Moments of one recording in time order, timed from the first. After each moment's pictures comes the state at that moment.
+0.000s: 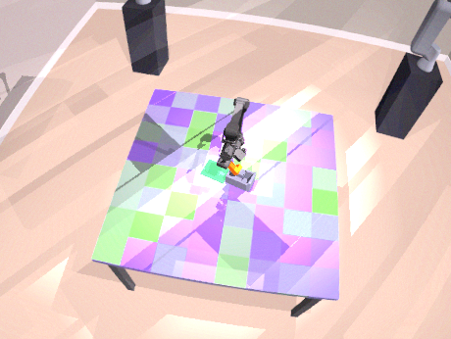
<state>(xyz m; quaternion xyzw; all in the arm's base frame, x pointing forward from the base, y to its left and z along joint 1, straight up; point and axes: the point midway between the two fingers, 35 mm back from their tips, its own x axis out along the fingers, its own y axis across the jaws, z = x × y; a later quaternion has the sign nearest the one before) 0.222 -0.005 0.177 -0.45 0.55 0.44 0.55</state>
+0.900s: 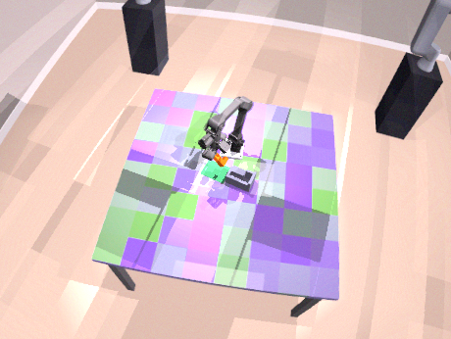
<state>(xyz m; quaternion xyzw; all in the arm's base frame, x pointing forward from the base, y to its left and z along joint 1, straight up) 0.190 -0.093 0.177 -0.45 0.55 0.43 0.55</state>
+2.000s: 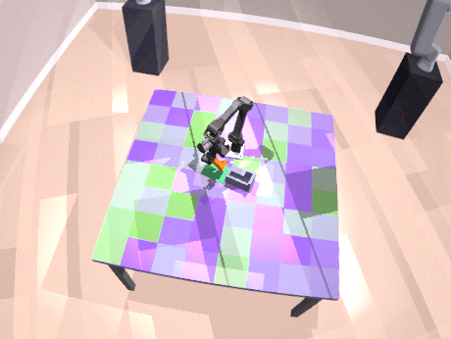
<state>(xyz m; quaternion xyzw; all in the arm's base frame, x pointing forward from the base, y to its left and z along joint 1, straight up) 0.189 -0.099 0.136 -0.46 0.55 0.43 0.55</state>
